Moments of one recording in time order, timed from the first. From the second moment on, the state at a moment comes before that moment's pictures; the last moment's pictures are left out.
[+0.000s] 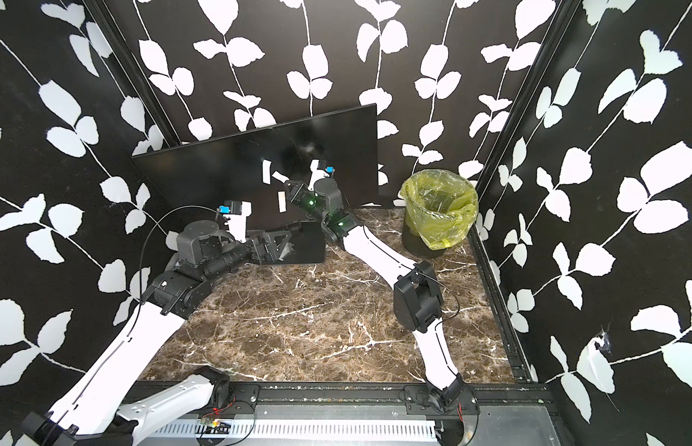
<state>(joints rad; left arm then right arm) -0.43 1.00 1.15 -0.43 0.22 -0.38 0.72 2.12 2.01 0.19 -0.09 0.96</state>
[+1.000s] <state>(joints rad) -0.43 1.04 1.17 -0.38 0.25 -0.41 0.55 1.56 1.60 -0.16 -0.02 0.61</state>
